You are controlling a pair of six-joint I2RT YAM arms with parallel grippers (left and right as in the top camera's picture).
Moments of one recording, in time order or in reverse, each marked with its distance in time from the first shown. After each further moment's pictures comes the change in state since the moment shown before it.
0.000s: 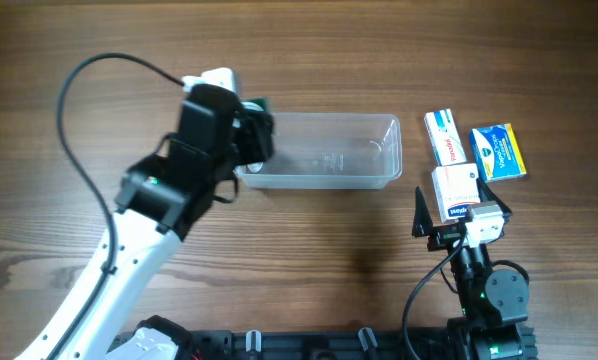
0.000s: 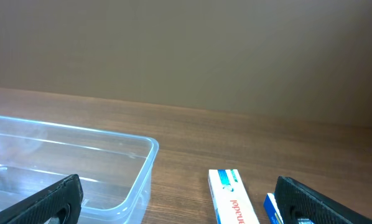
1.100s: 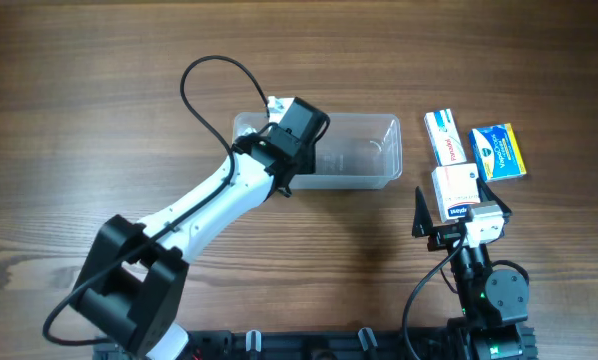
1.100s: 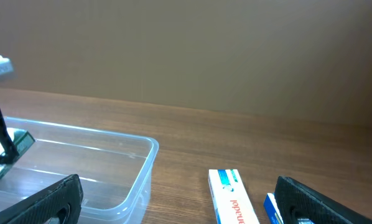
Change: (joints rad) left arm -0.153 0.483 0.008 0.111 -0.171 -0.022; right arm 0.000 0.000 0.000 0.000 0.000 0.000
